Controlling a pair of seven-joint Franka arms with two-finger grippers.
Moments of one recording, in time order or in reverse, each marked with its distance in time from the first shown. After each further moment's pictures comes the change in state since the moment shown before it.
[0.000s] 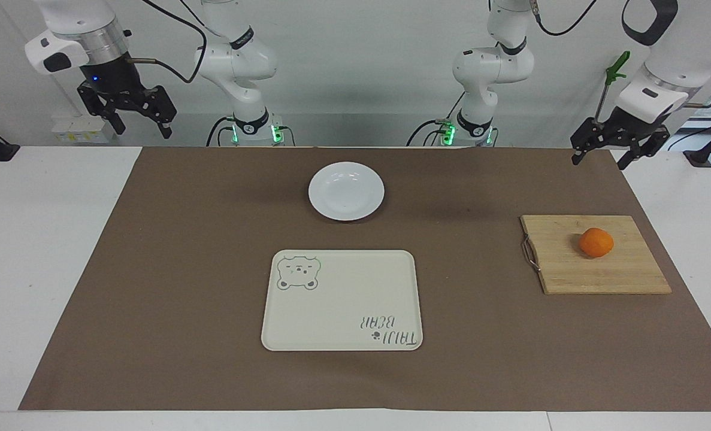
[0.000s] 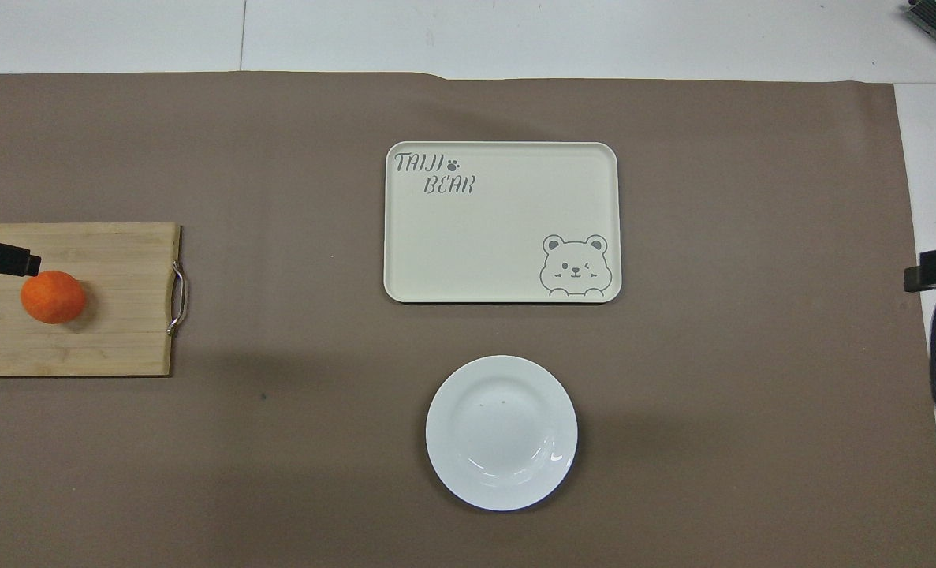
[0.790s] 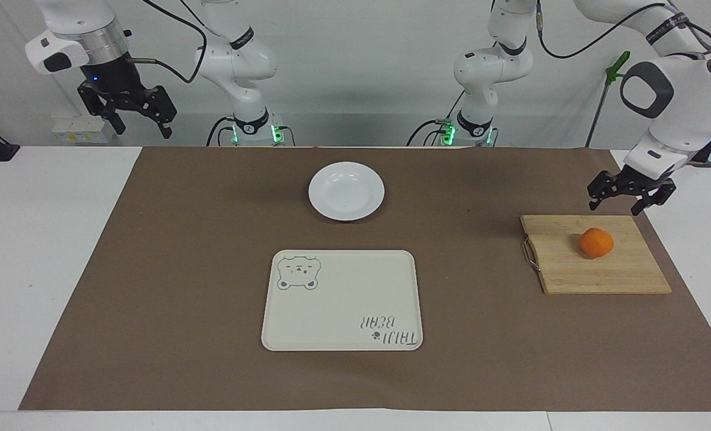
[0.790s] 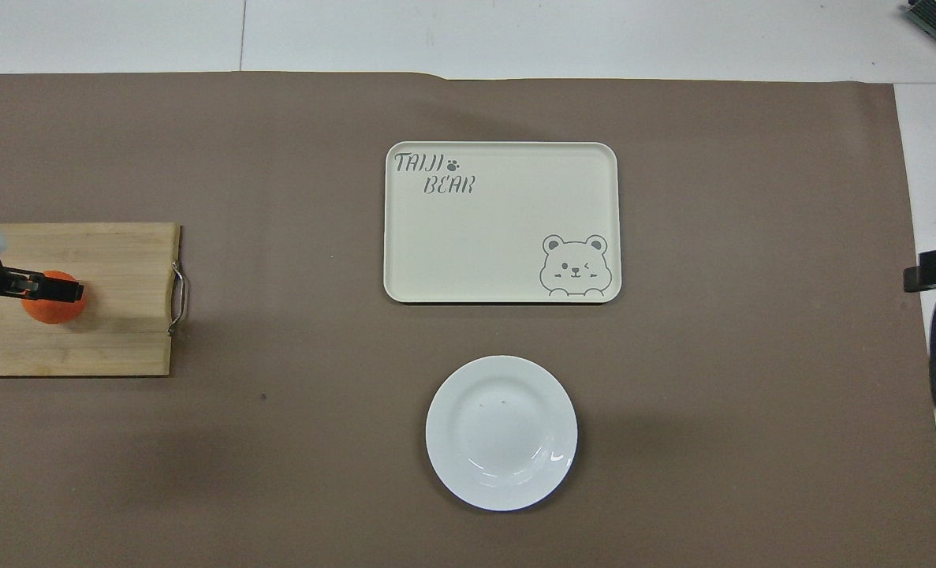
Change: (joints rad) left arm 0.108 0.108 0.001 -0.302 0.000 0.404 0.115; right arm 0.000 0.000 0.000 0.000 0.000 0.000 0.000
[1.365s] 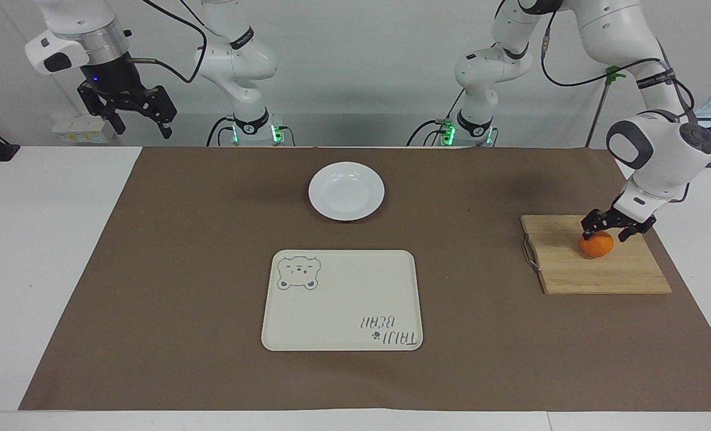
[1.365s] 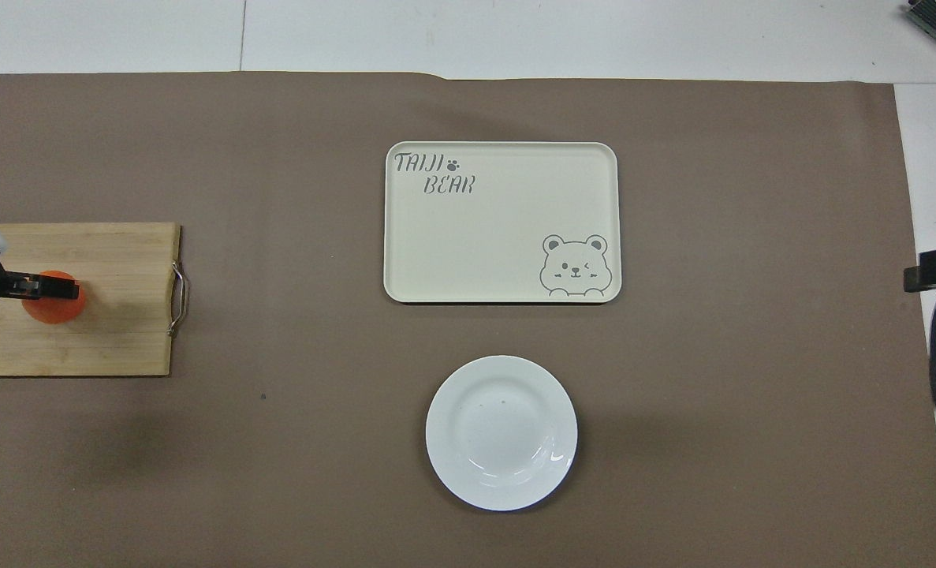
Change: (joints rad) left arm 0.065 0.114 -0.008 -0.002 0.000 0.112 -0.053; right arm 0.000 0.000 0.000 0.000 0.000 0.000 0.000
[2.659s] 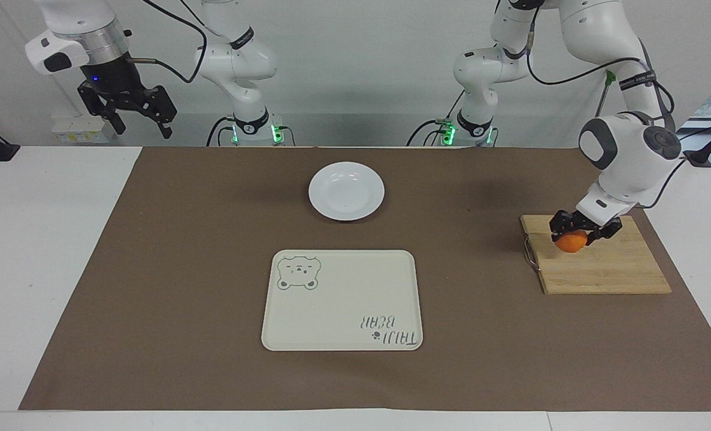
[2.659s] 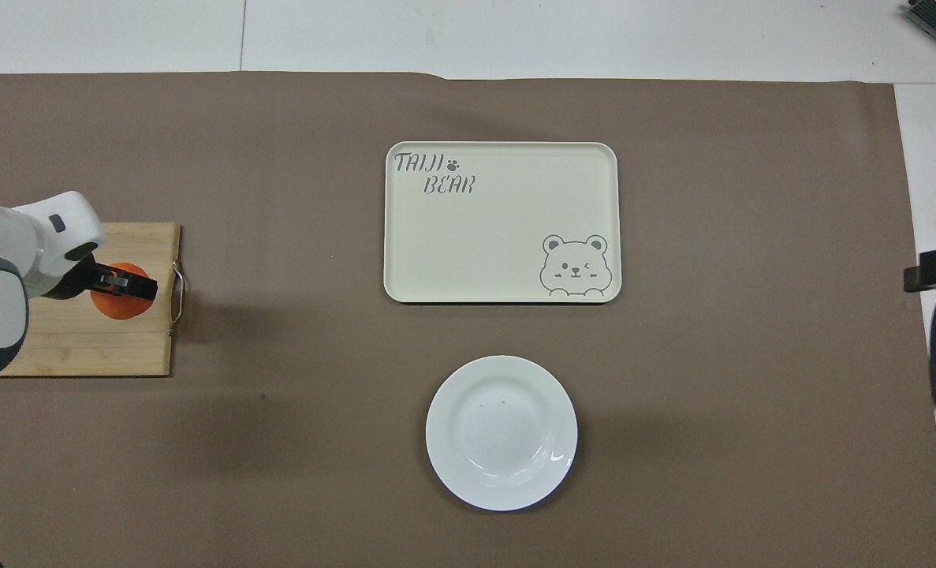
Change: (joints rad) left arm -0.244 -0.100 -0.023 0.001 -0.001 -0.202 -0.048; right arm 0.000 0.000 0.000 0.000 0.000 0.000 0.000
